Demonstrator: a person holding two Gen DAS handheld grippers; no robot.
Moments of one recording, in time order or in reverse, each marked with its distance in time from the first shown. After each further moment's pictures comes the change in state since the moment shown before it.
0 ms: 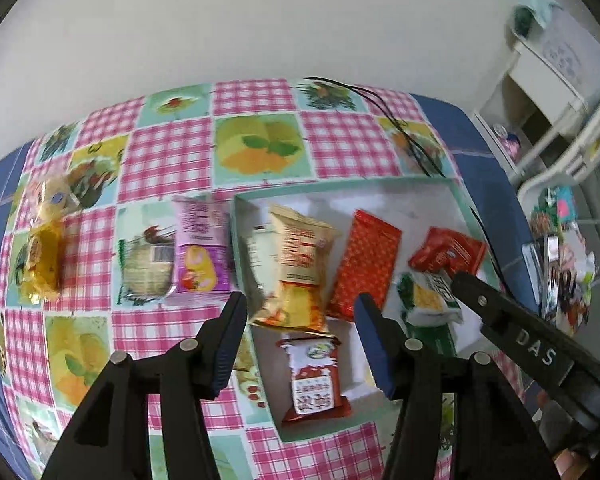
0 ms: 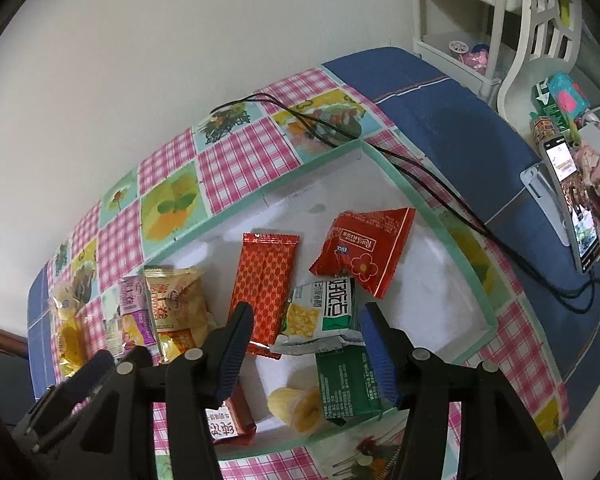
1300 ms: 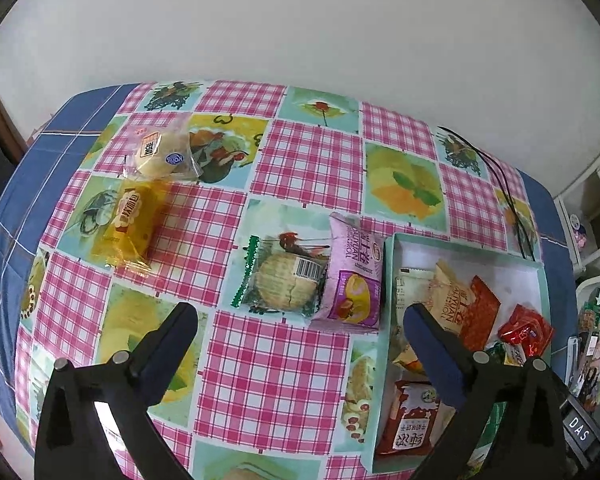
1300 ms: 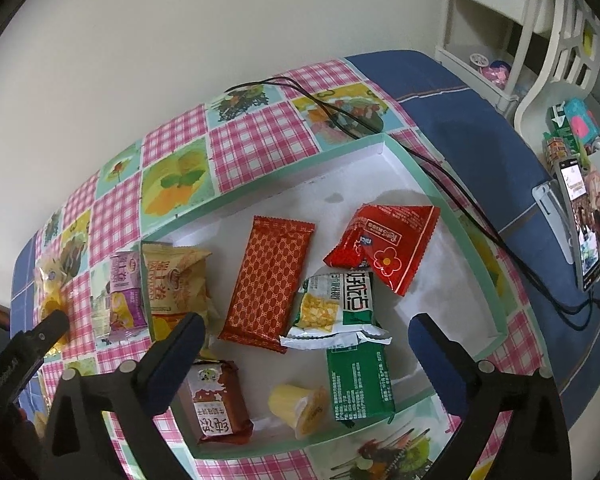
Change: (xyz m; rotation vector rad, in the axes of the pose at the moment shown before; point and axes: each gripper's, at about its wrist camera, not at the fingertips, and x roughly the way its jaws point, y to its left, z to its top) left arm -0.007 0.102 0.000 -0.280 -0.073 0.177; right arm 0.010 0.021 -0.006 -0.110 0.013 -0.030
